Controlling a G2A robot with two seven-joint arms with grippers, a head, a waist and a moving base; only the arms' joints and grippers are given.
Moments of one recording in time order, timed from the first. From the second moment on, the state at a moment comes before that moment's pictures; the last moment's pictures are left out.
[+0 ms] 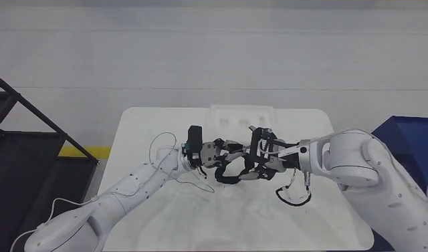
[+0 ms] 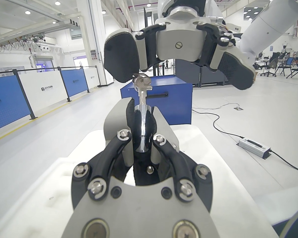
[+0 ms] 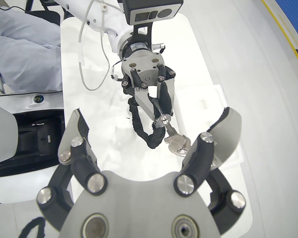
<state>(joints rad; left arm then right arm) 0.72 -1.18 -0.42 -1.00 1.28 -0.74 1.08 -0.95 -0.88 1.08 -2.01 -0.55 -0.66 0.96</state>
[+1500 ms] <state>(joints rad) 0.73 -1.15 -0.44 -1.06 1.26 -0.85 0.97 -0.90 -0.83 1.04 -2.06 -0.82 -0.85 0.97</state>
